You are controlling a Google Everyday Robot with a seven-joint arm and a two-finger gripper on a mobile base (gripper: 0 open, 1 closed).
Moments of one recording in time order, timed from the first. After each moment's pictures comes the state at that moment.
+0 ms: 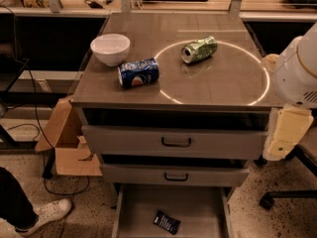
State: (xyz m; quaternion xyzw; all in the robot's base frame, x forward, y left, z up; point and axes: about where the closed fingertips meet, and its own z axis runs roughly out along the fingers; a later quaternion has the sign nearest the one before) arm 0.423 -0.210 0.927 -0.63 0.76 -0.08 0.15
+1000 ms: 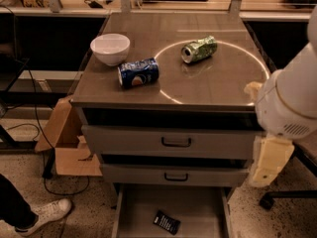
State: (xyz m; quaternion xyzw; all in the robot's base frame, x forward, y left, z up) arm 0.397 -0.187 0.886 -0.64 0.75 -0.05 0.14
